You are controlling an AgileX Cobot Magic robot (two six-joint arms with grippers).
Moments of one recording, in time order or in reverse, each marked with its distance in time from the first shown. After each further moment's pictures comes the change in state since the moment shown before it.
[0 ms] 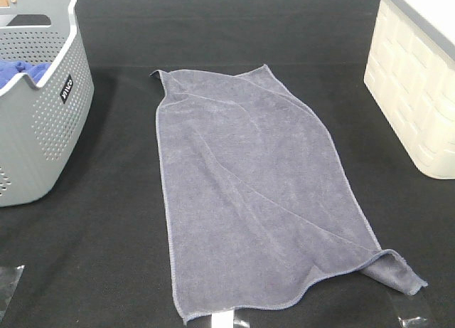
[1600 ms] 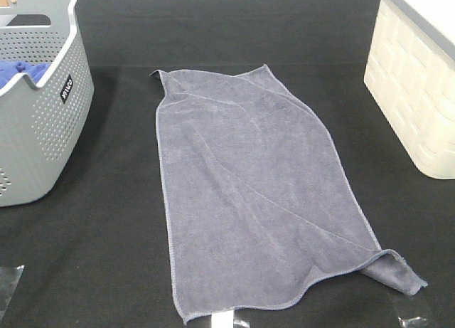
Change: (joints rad) left arm 0.000 0.000 0.000 0.000 0.000 0.000; right arm 0.090 -0.012 0.000 0.010 -0.001 0.000
